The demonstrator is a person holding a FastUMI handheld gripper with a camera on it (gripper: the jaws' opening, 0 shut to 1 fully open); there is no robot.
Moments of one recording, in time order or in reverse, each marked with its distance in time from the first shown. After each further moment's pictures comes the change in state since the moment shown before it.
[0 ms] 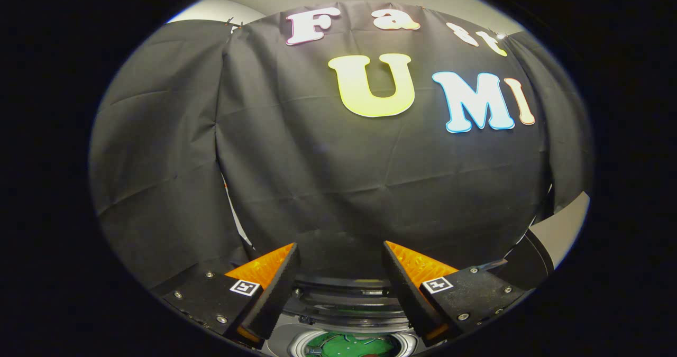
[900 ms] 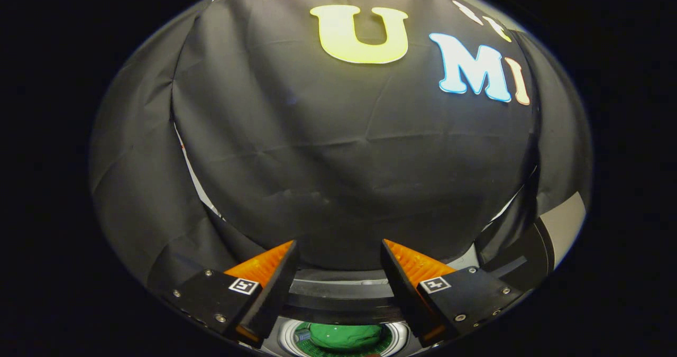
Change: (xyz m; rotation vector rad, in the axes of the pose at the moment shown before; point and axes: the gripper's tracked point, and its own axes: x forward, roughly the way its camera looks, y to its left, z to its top) arm 0.041 -0.021 -0.049 -0.016 0.262 -0.144
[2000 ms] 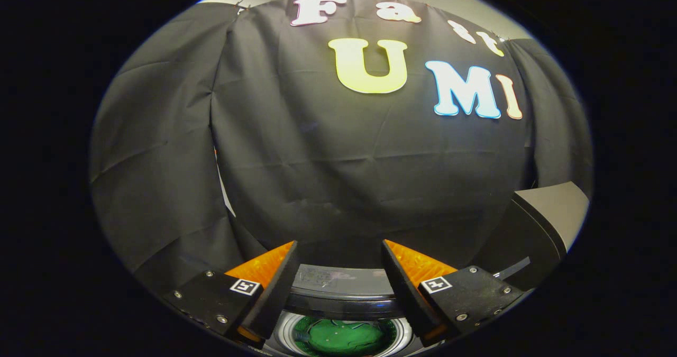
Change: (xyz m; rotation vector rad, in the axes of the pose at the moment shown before) arm -0.077 0.012 -0.054 -0.037 -0.227 0.059
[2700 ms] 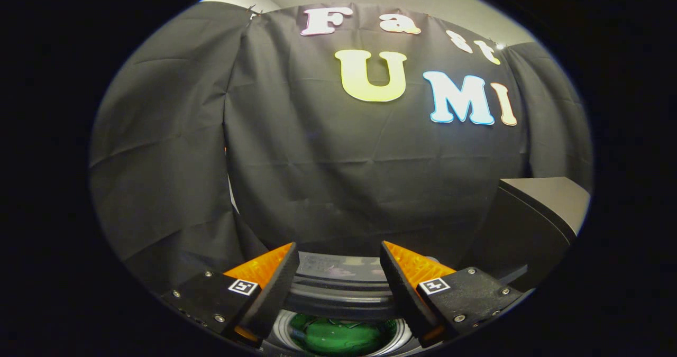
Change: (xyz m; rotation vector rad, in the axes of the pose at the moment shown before) arm -0.029 0.007 -0.054 -0.032 -0.018 0.020
